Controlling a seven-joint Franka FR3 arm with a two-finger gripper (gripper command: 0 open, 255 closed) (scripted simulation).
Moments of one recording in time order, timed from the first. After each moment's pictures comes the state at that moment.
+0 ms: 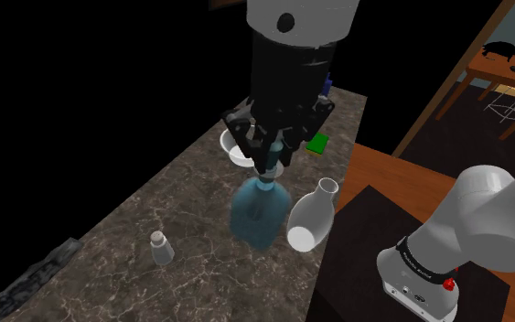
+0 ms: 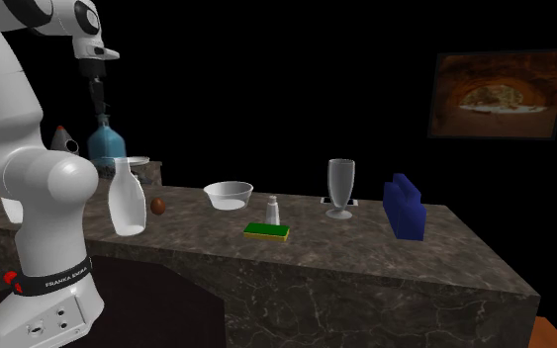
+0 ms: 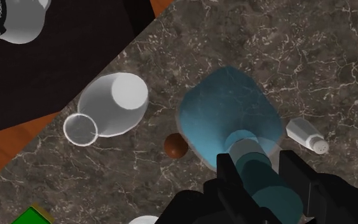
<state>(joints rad) 0.28 -0.26 0.57 -1.80 0.10 1.55 1.10</state>
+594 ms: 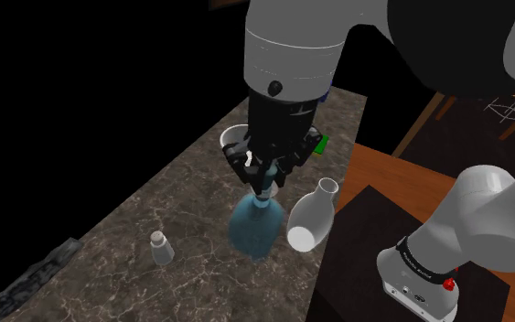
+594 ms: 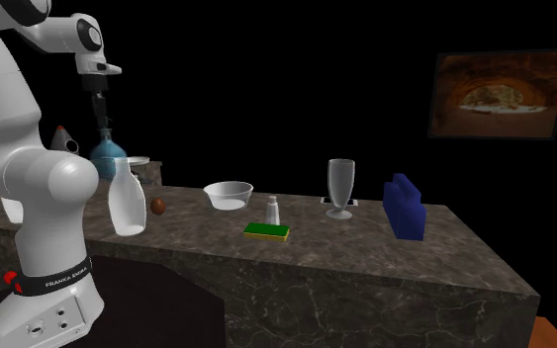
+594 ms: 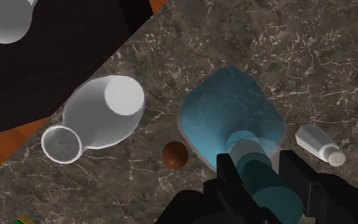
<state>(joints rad) 0.29 -0.28 0.57 -1.95 0.12 1.67 1.09</state>
